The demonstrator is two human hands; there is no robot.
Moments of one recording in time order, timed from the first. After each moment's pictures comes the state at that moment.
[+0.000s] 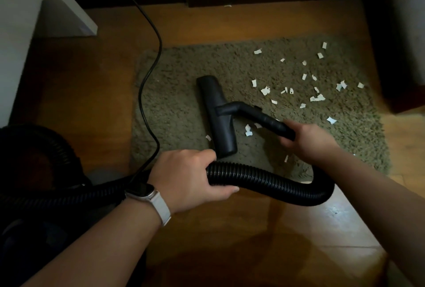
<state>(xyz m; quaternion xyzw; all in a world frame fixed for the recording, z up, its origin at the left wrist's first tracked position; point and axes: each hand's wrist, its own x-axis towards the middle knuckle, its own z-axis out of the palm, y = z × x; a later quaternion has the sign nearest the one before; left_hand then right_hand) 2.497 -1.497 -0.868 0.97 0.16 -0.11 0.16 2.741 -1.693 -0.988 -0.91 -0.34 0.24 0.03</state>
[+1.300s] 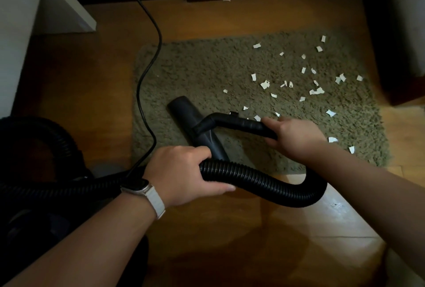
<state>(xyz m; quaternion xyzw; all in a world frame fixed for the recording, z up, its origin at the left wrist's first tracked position) 2.481 -1.493 -0.870 0.97 0.15 -0.08 0.19 2.709 -1.670 -0.968 -0.85 -0.50 0.15 -0.06</state>
